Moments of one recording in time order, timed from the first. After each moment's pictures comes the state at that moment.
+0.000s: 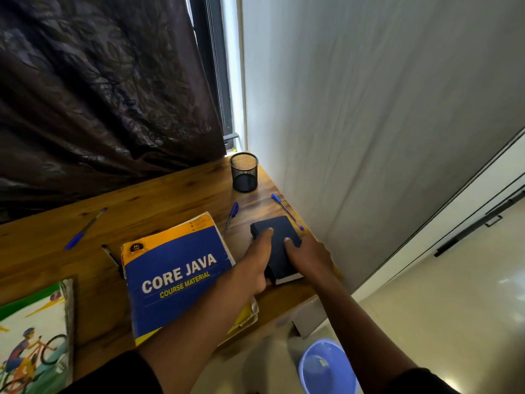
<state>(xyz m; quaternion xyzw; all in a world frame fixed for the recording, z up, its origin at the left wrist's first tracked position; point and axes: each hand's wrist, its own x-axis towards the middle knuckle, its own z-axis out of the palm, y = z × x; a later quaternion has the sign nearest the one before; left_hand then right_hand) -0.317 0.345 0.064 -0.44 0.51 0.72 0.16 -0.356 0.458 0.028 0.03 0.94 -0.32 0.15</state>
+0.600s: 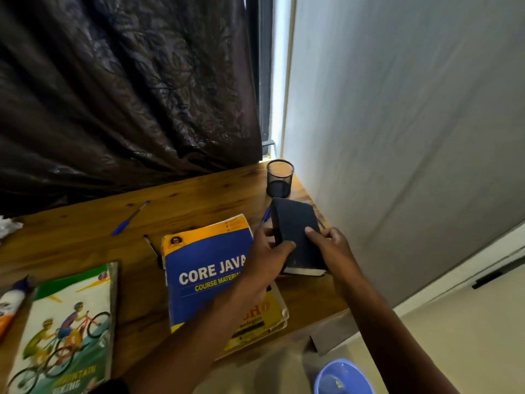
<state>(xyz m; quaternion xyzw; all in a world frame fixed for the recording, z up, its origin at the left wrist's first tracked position) -0.275 0.298 0.096 -0.29 0.65 0.71 0.01 -0.357 0.434 0.060 0.07 0.76 -0.61 0.20</state>
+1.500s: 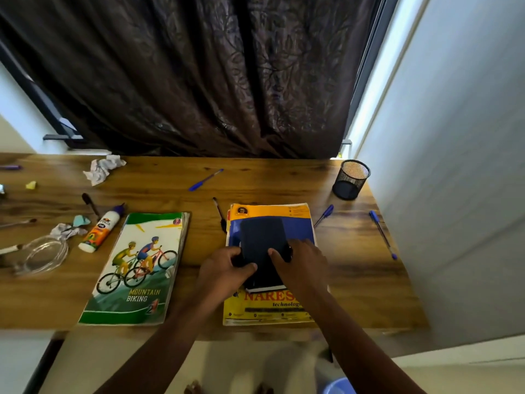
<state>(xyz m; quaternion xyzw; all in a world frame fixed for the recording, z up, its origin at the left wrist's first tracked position) -0.131 0.184 0.056 -0.40 0.80 0.44 -0.04 -0.261 0.312 0.035 -0.29 0.92 -0.26 0.09</state>
